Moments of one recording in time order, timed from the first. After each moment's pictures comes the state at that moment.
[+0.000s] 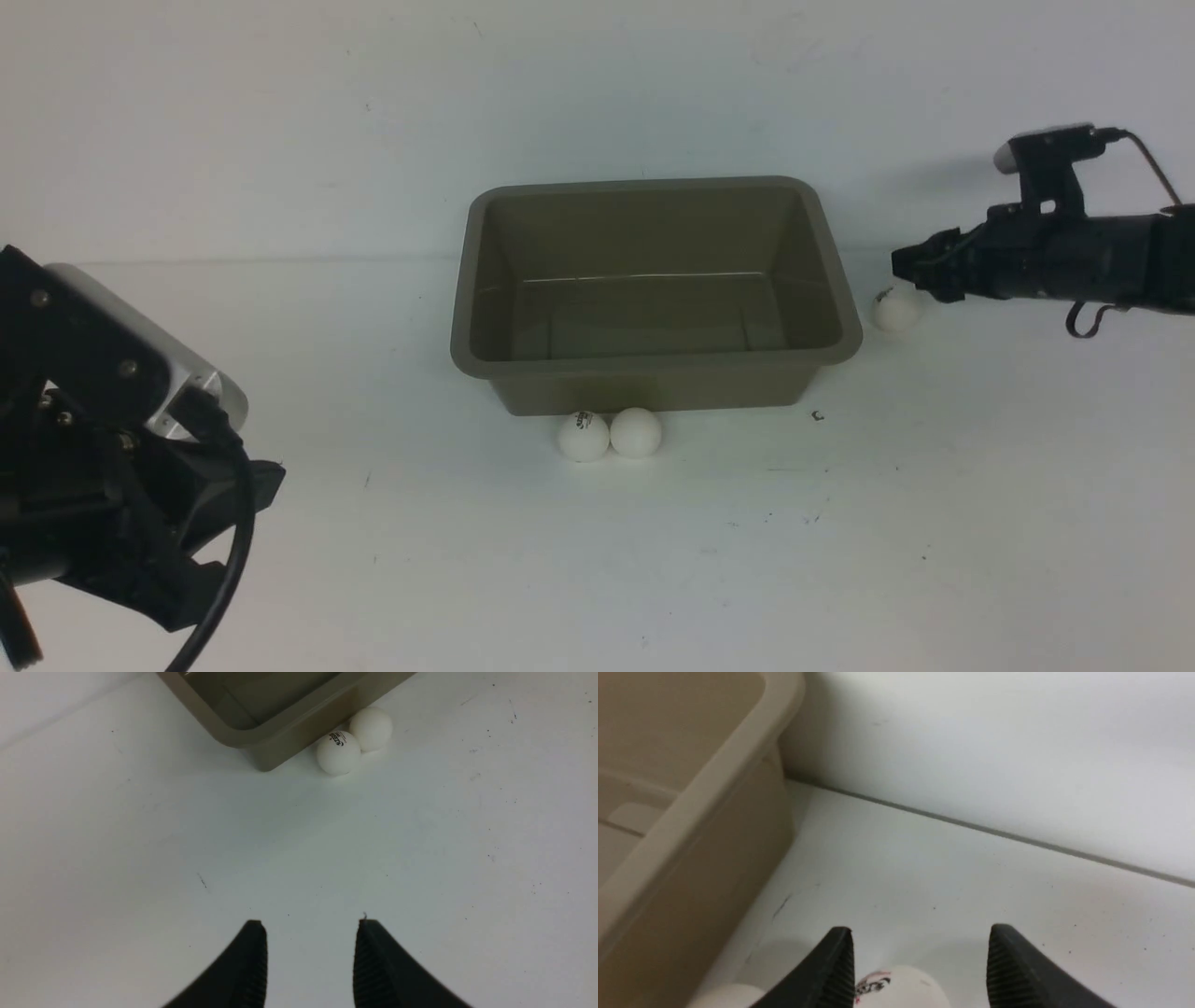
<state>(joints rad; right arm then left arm) -0.08 2.16 -1.40 1.63 0.59 -1.83 -0.05 0.87 -0.69 -0.59 0.73 0.84</state>
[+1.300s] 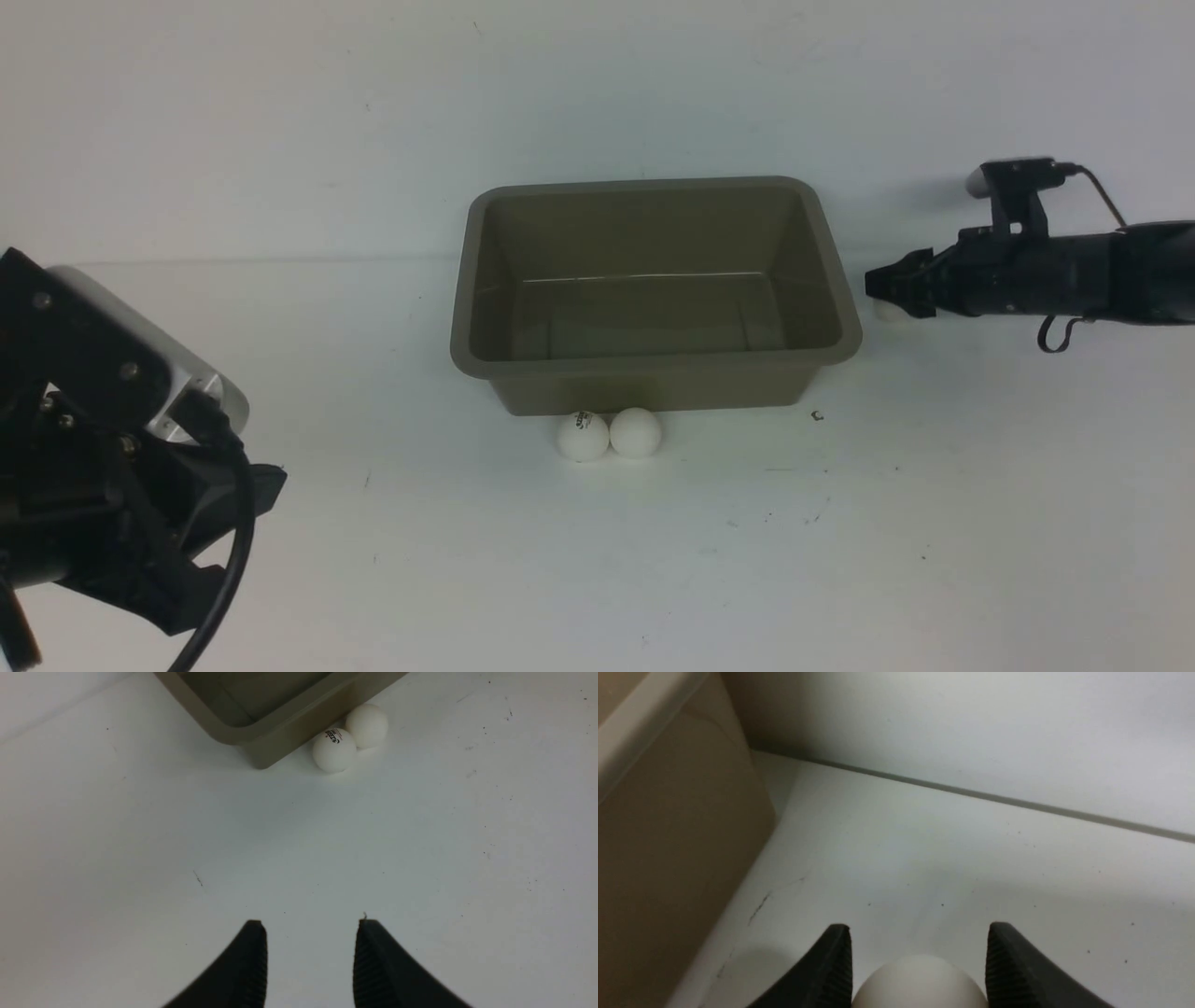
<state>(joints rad) -0.08 2.32 -1.55 1.53 0.65 -1.68 -0.05 0.87 -0.69 -0.60 0.74 0.84</state>
